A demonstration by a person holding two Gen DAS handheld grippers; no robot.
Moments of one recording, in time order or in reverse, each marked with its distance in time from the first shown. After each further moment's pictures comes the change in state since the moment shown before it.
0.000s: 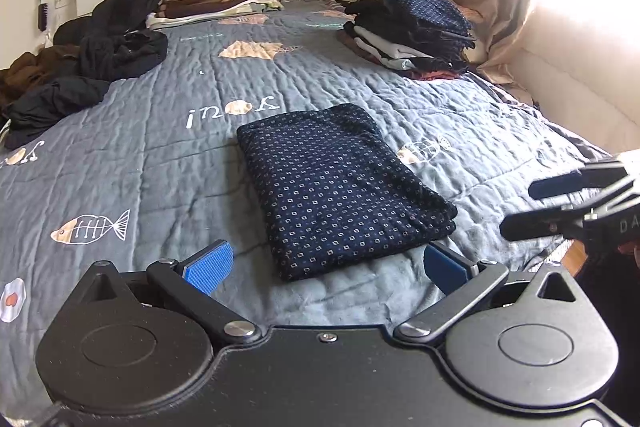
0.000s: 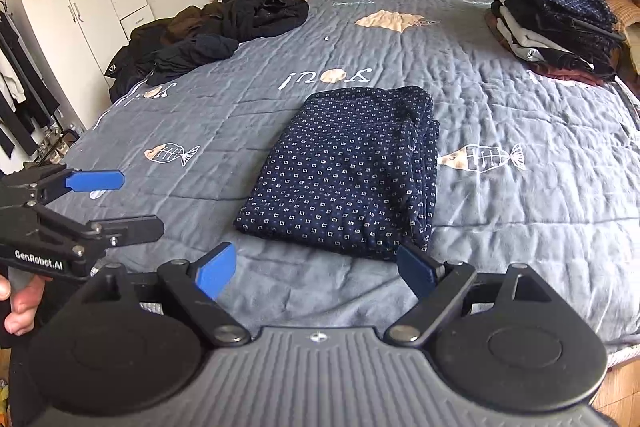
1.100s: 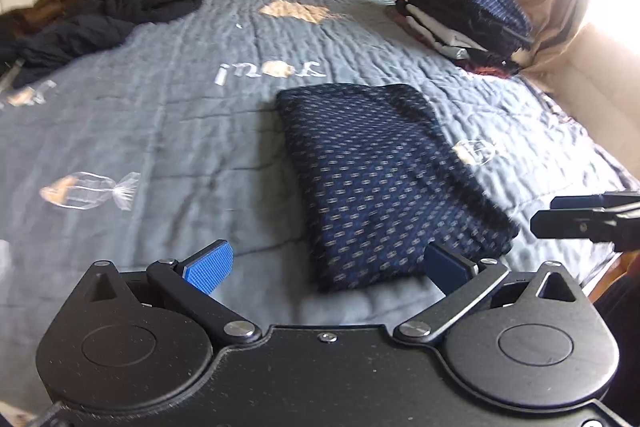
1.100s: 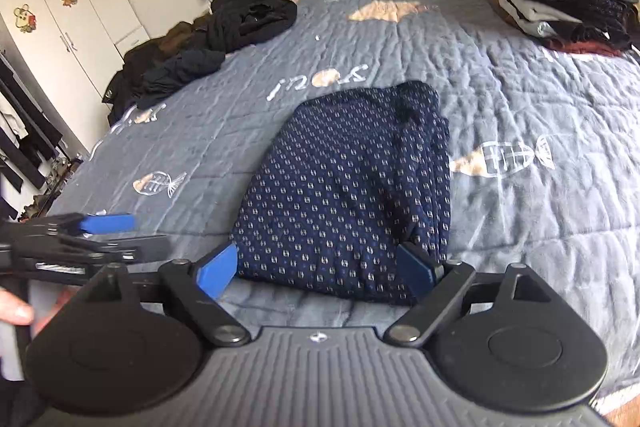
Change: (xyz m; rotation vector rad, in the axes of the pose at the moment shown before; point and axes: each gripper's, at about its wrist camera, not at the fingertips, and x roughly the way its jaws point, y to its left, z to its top) left arm 0.043 0.048 0.008 -0.137 0.079 0.064; right arm 0.062 -0.034 0.018 0.107 0.013 0.042
